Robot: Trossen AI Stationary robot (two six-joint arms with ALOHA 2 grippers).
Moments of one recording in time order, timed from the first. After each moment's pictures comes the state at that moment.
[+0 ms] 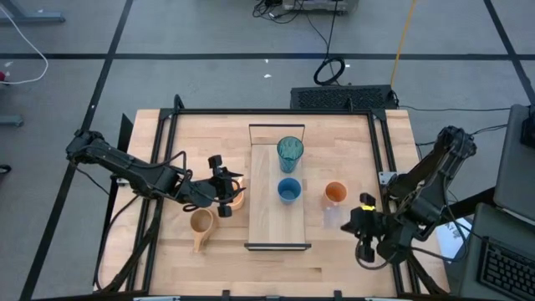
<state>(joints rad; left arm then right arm) -0.36 1.24 0.96 -0.37 -0.63 -0.08 0.90 1.26 1.18 -1.03 0.54 1.01</state>
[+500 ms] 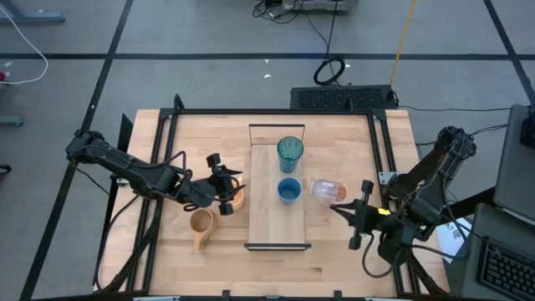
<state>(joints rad) -0.36 1.24 0.96 -0.36 -0.68 -0.11 0.90 1.26 1.18 -0.89 1.08 0.56</state>
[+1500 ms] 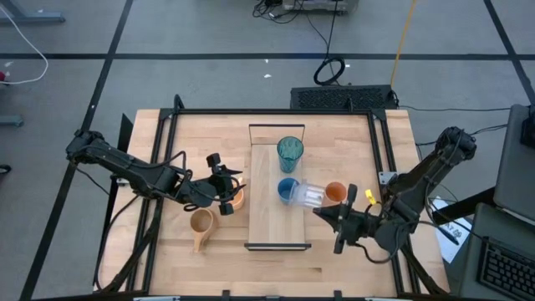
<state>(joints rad) -0.36 1.24 0.96 -0.36 -0.68 -0.10 0.81 1.25 0.92 0.03 1.08 -0.30</state>
